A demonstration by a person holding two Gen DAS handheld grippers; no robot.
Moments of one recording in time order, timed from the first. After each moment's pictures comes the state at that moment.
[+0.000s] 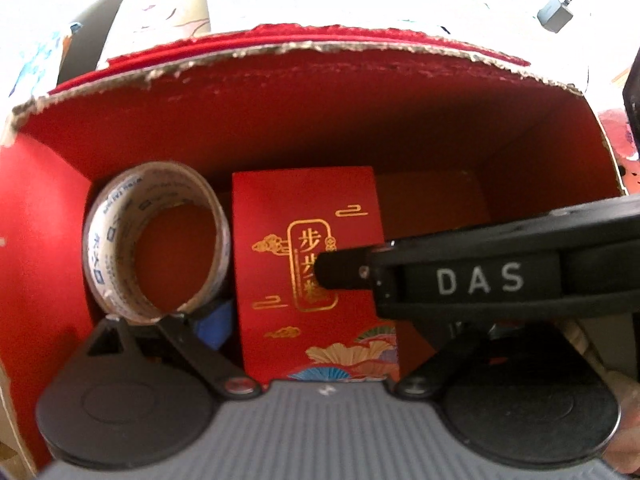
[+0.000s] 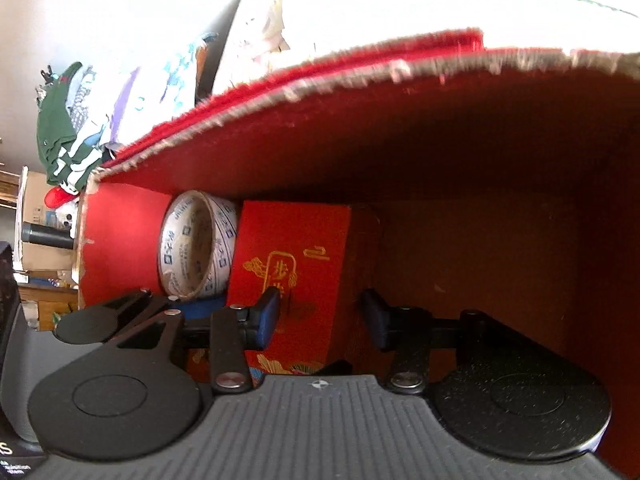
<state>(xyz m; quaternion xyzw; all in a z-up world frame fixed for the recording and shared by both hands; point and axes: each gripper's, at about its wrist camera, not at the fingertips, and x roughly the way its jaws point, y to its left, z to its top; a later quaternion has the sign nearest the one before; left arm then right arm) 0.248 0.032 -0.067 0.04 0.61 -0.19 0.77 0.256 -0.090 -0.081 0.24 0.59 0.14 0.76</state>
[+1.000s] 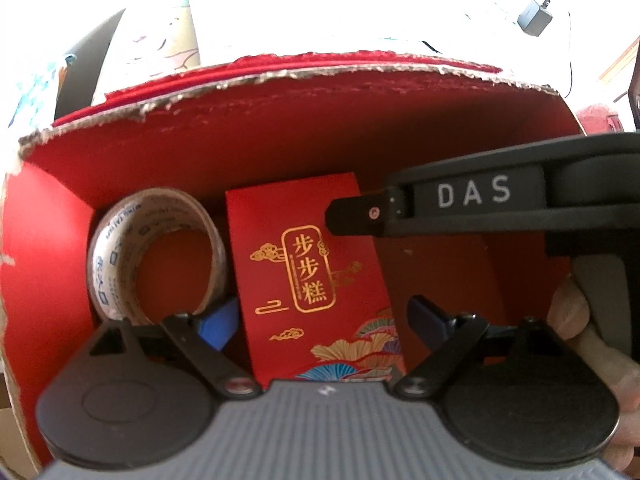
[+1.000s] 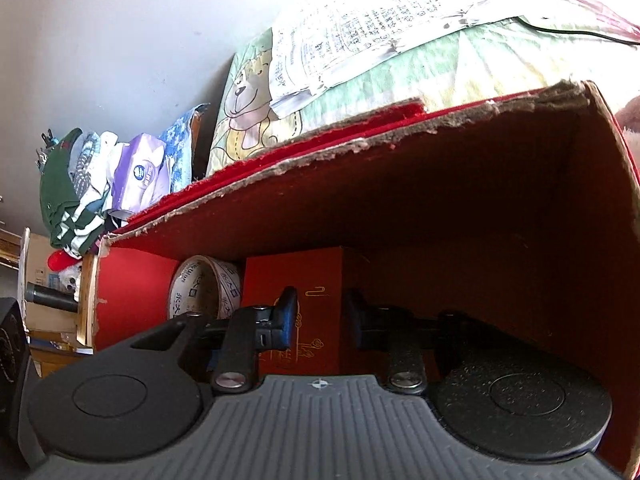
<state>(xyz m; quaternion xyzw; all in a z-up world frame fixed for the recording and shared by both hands) 0.238 0.021 -0.048 0.05 0.58 -0.20 0.79 0.250 -0.096 -0.071 0.28 0.52 0.09 0.80</state>
